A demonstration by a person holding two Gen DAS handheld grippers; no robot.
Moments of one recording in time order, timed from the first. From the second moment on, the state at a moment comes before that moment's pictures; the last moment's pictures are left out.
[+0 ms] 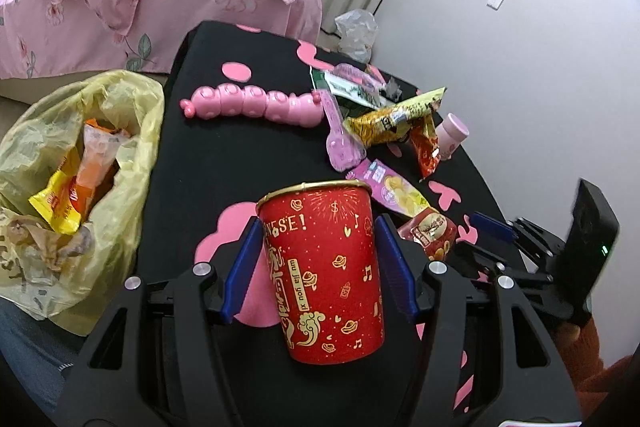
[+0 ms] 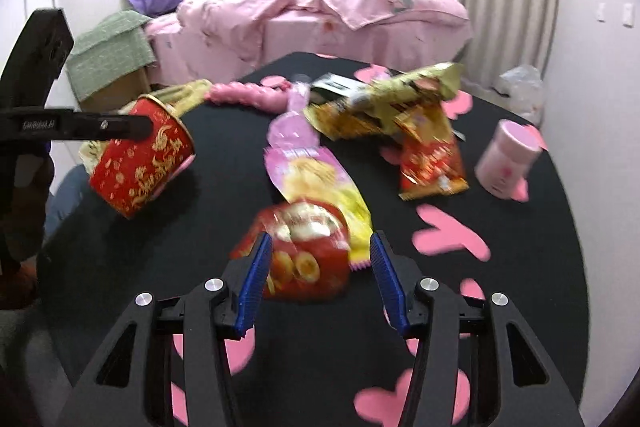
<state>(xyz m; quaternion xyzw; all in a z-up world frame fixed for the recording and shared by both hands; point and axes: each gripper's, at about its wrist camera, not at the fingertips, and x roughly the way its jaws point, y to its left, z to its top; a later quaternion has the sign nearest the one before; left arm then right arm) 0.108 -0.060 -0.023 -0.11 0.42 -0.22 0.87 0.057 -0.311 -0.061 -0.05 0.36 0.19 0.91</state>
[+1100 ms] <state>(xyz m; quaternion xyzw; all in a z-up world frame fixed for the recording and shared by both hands) 0.095 -0.036 -0.022 -0.13 0.41 -0.21 0.88 0.086 -0.310 -0.068 -0.08 0.40 0.27 0.87</state>
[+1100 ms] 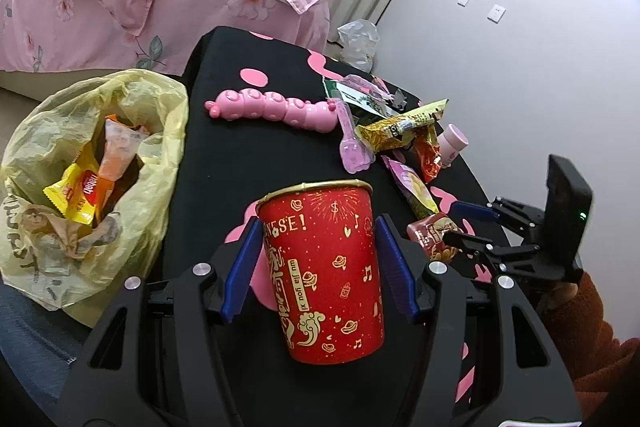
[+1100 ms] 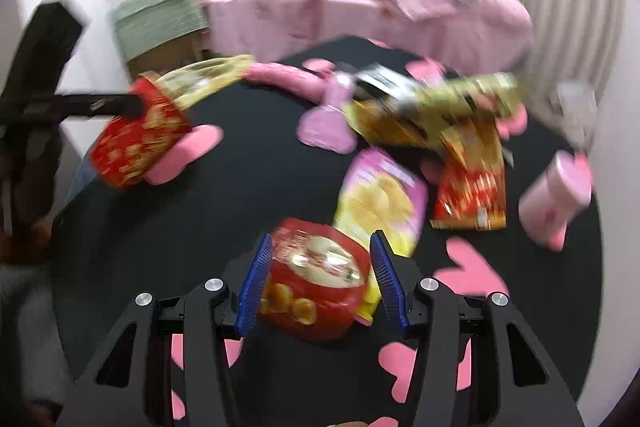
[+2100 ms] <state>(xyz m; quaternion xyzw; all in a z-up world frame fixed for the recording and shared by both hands) 0.092 -0.018 -0.026 -0.15 0.41 -0.20 0.88 0.037 -0.267 -0.081 -0.13 0.42 0.32 0.84</state>
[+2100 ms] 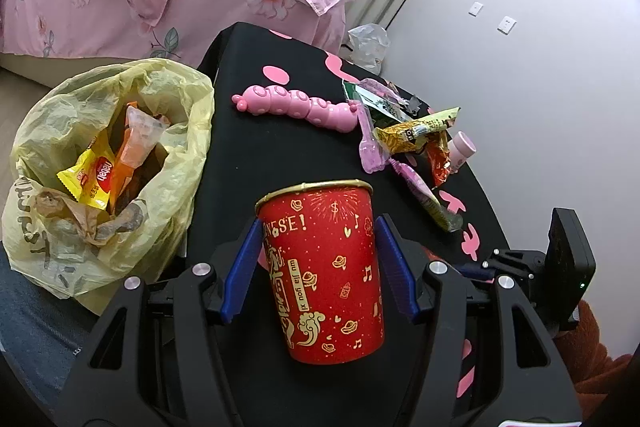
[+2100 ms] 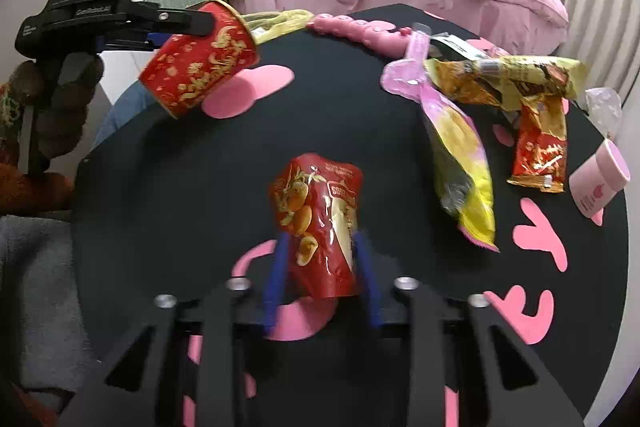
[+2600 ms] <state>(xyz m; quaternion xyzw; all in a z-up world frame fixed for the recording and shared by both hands) 0.085 0.058 0.033 -0.11 0.29 -0.12 0.94 0.081 -0.215 0.021 -0.08 0.29 0.29 0.91</state>
